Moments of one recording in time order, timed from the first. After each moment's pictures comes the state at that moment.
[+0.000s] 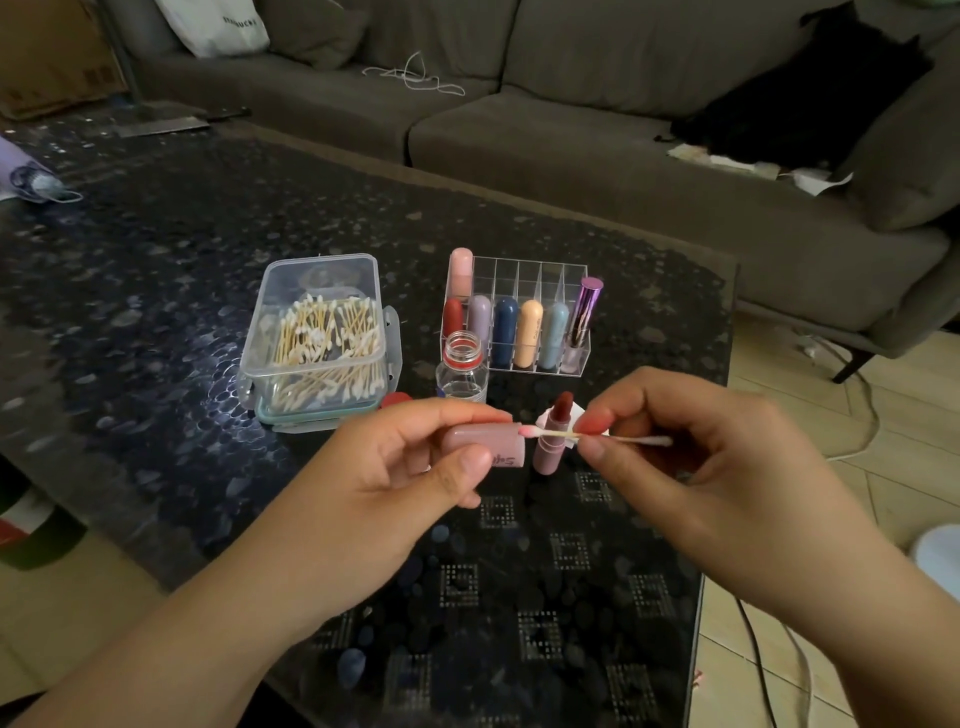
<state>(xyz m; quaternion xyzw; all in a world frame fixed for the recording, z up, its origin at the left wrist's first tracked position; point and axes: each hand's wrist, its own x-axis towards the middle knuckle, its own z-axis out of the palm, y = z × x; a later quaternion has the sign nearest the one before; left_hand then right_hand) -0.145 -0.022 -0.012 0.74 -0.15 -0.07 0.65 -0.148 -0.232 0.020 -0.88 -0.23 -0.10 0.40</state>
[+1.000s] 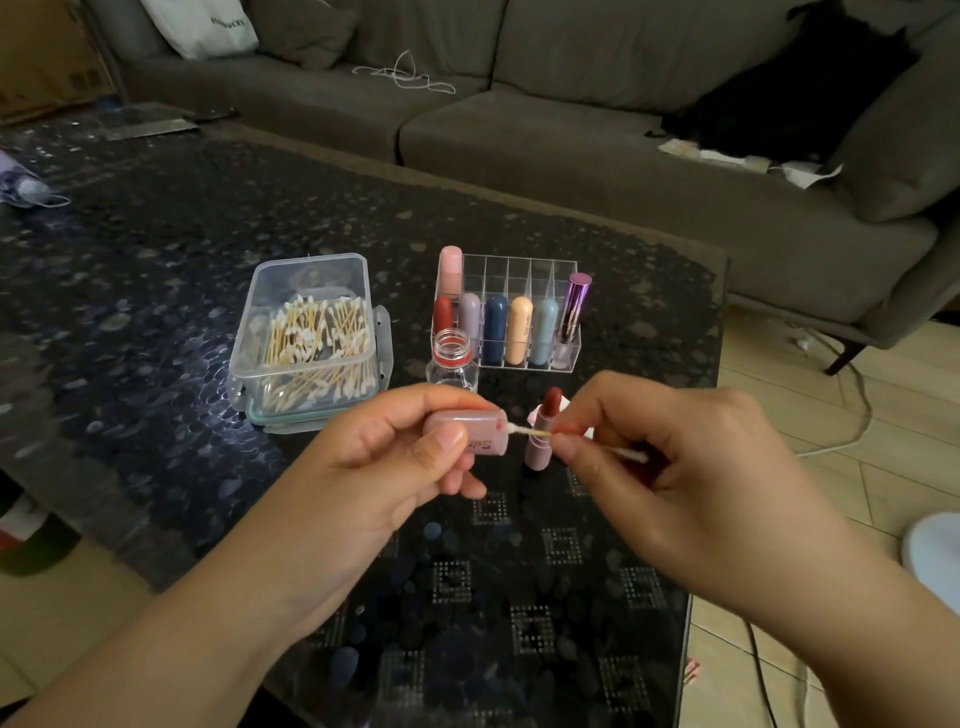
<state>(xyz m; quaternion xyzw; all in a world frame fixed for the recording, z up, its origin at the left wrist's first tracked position) -0.143 -0.024 -0.016 0.64 -0.14 -0.10 0.75 -0.149 -0.227 0.023 -0.90 -0.29 -0.14 0.28</state>
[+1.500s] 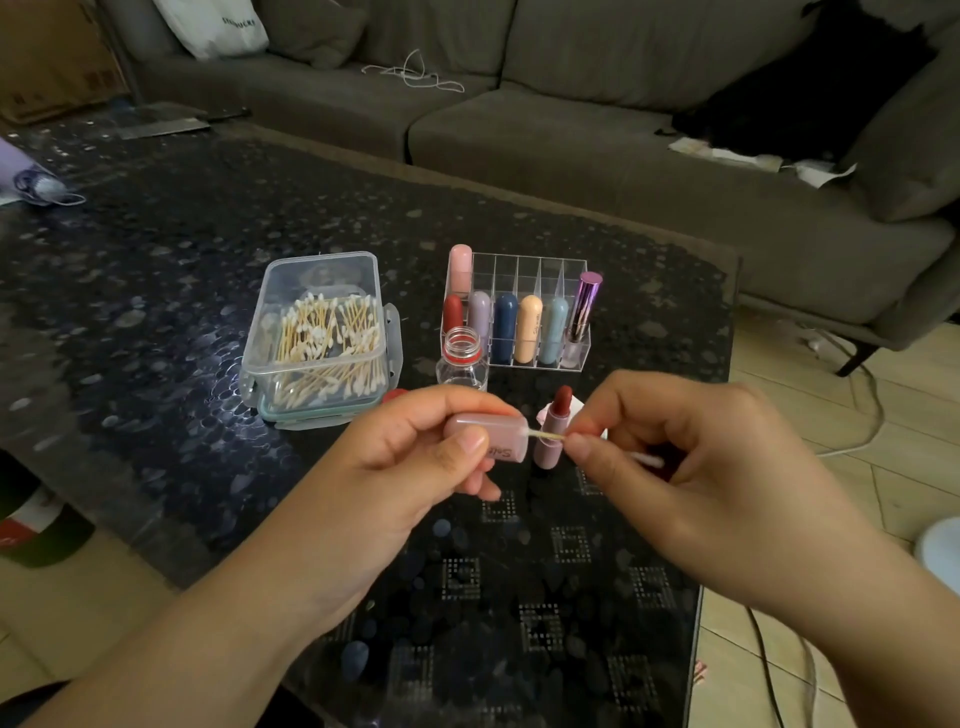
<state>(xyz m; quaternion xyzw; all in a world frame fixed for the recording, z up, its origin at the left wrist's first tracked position) -0.144 -0.029 -0.016 0.65 -0.14 -0.10 0.74 -0.149 -0.229 0.021 -0.89 -0.28 -0.10 0.36</state>
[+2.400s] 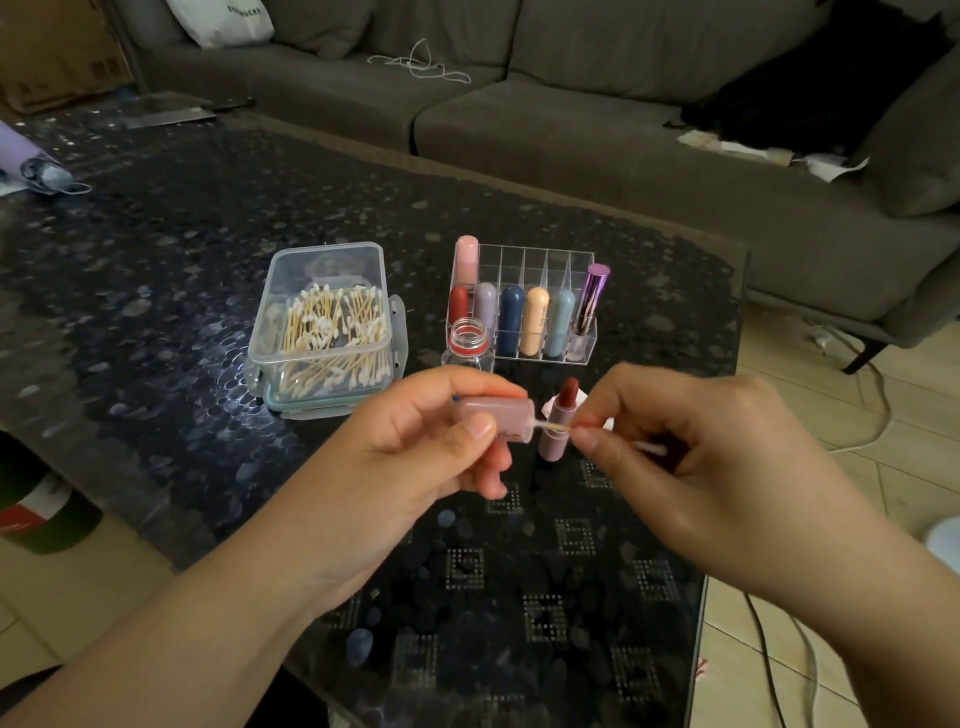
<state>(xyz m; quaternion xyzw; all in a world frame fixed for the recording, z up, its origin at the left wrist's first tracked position) -0.142 -0.030 -0.012 0.65 -0.14 -0.12 0.74 -0.146 -0.231 0.022 -0.90 -0.30 -0.12 0.28</state>
